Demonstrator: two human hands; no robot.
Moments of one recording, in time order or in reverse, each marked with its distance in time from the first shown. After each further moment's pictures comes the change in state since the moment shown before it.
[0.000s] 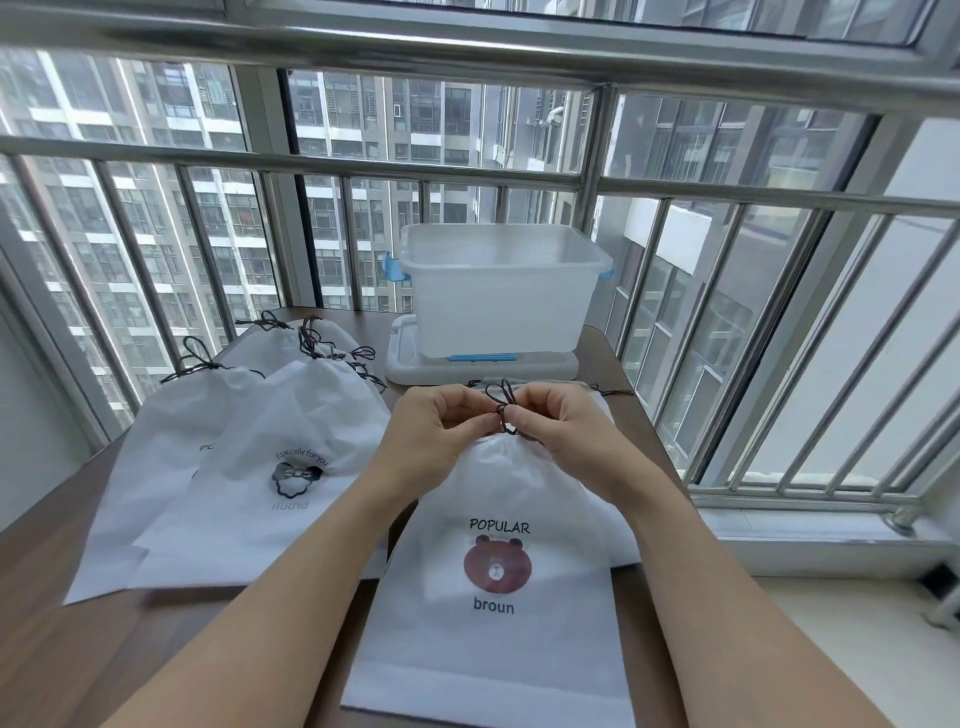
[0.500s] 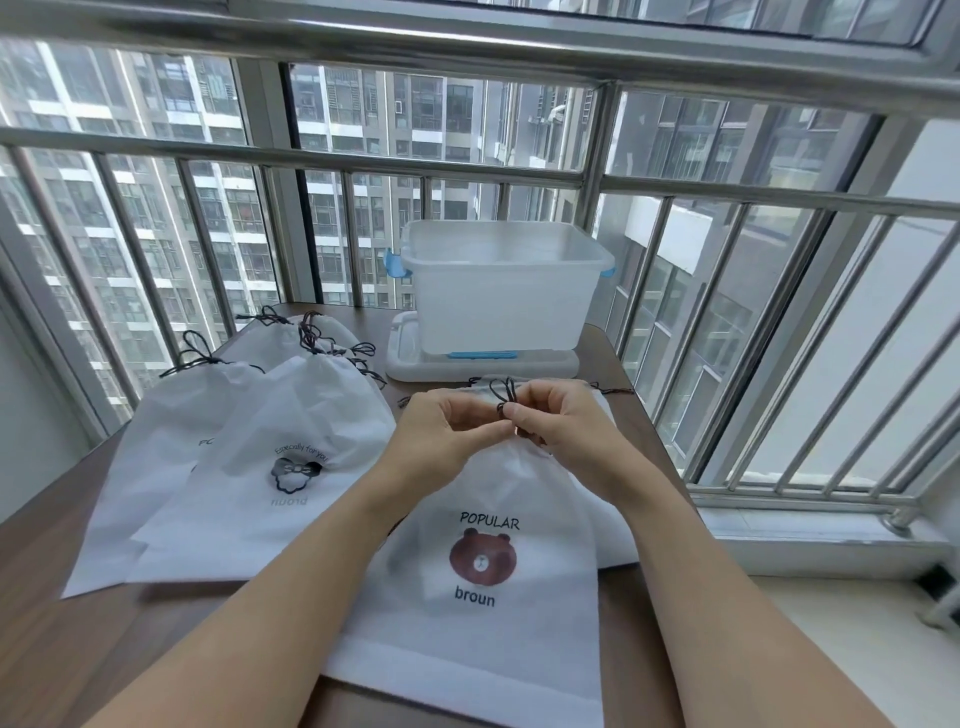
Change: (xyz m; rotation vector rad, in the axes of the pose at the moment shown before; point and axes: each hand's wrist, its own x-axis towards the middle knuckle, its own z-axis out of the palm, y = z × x) left_hand -0.007 0.007 0.007 -0.027 -0.063 -0.058; right_hand 0.004 0.002 0.001 0.047 0.031 0.019
